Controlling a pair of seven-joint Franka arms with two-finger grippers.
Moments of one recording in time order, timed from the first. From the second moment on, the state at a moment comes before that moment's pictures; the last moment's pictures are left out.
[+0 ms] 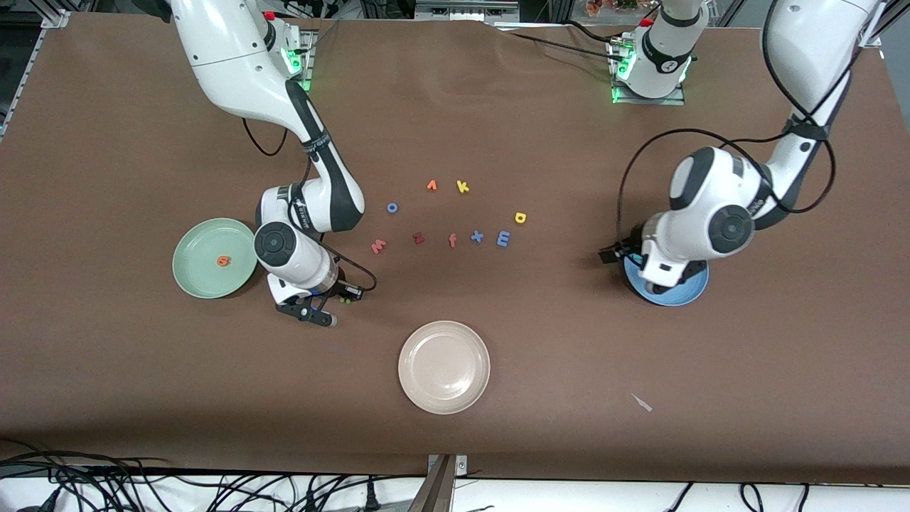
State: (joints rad) left arm 0.28 0.46 -0.59 -1.95 0.03 2.11 -0.84; right arm 0.58 0.75 -0.21 -1.66 0.31 2.42 0.50
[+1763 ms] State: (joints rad) left arm 0.01 0.58 -0.64 -2.12 0.38 2.51 -1.41; right arm 0.56 0.38 -0.56 -2.13 0.31 2.33 -0.22
